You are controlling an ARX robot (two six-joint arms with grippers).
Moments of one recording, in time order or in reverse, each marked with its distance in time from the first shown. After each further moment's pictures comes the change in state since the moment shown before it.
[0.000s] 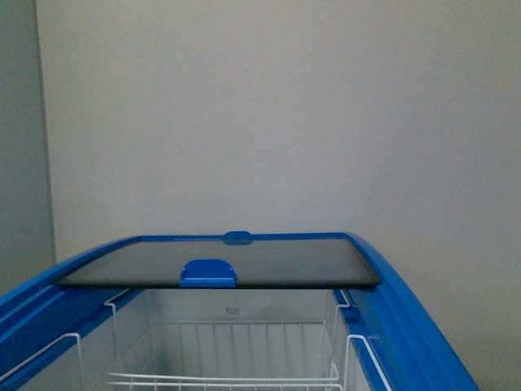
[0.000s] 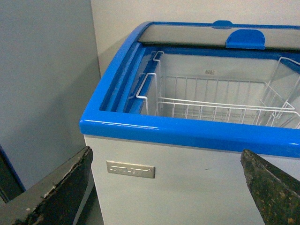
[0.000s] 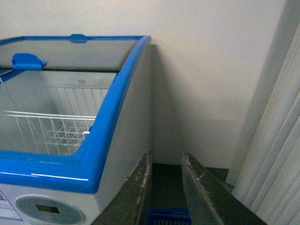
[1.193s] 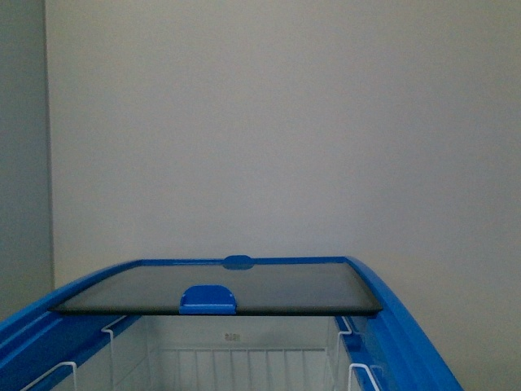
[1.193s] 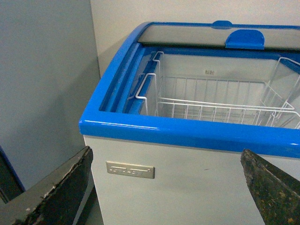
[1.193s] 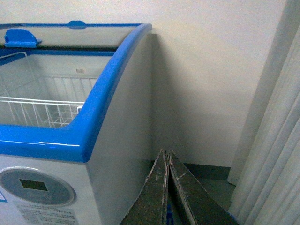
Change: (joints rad) left arm 0.000 0.000 0.000 0.000 0.000 0.000; right arm 0.000 -0.198 -0.252 0.074 -0.003 -0.006
